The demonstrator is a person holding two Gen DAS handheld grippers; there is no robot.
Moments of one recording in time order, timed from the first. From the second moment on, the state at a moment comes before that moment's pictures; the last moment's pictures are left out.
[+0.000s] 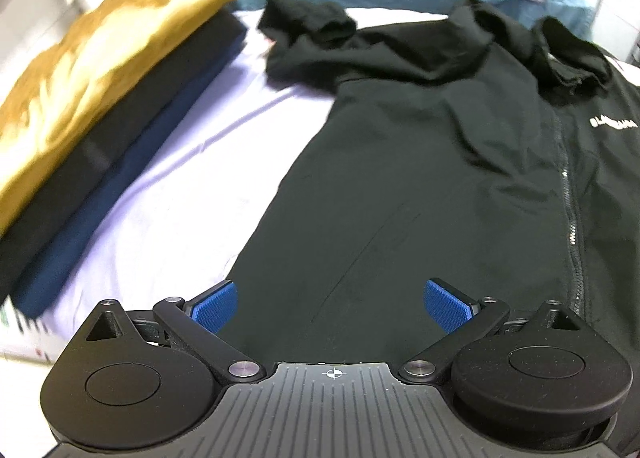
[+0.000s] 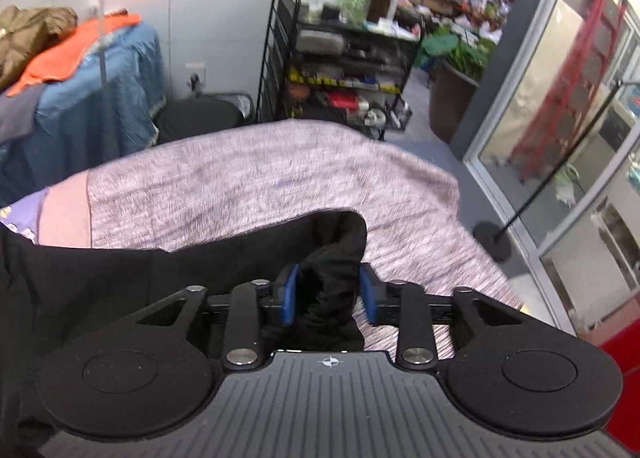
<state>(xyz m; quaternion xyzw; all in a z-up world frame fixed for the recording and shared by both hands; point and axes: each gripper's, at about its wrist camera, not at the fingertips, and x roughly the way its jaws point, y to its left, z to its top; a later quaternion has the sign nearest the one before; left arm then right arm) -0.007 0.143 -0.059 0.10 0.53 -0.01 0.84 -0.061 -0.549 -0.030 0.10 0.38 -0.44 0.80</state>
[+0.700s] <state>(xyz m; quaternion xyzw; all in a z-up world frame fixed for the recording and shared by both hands) 0.073 0.076 -0.042 0.23 0.40 -0.18 0.87 -0.026 -0.381 -0.043 0.02 0.42 -0.15 0.89</state>
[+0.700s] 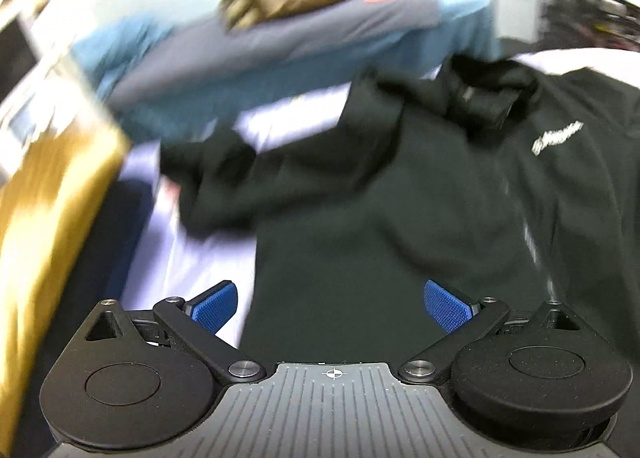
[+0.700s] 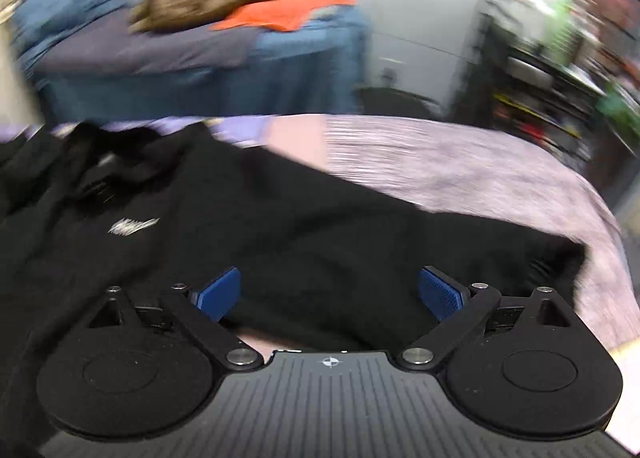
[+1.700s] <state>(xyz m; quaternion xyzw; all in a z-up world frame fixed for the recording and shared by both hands) 0.385 0.046 -0.118 0.16 0.44 -0.16 0.87 0.056 -0.284 -0.105 0.09 0.51 -0.17 0.84</state>
